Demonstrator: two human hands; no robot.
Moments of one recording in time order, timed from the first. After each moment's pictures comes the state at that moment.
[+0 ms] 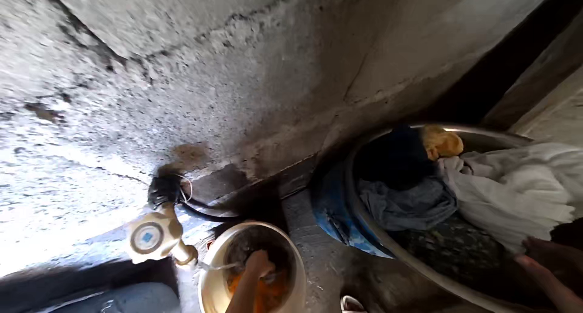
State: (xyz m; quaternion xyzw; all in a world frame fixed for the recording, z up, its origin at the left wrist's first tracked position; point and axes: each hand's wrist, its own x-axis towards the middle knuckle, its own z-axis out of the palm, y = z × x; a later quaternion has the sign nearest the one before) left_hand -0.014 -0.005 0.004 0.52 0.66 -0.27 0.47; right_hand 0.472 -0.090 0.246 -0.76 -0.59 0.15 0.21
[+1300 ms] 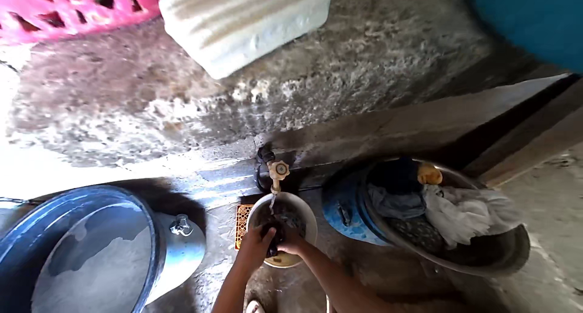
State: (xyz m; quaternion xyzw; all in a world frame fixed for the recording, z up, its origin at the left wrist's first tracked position) left_hand -0.087 -0.141 0.374 0.44 0.70 0.23 0.51; right_hand 0.064 -0.083 0.231 -0.46 -0.64 0.62 0.01
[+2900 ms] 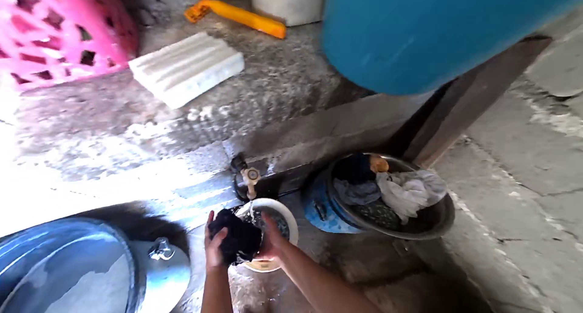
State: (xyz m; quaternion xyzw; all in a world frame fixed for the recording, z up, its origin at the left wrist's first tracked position) left_hand -0.114 -0.145 0.303 0.26 0.53 0.67 0.45; right_hand 0.039 -0.100 0.310 -0.42 -0.03 0.88 0.20
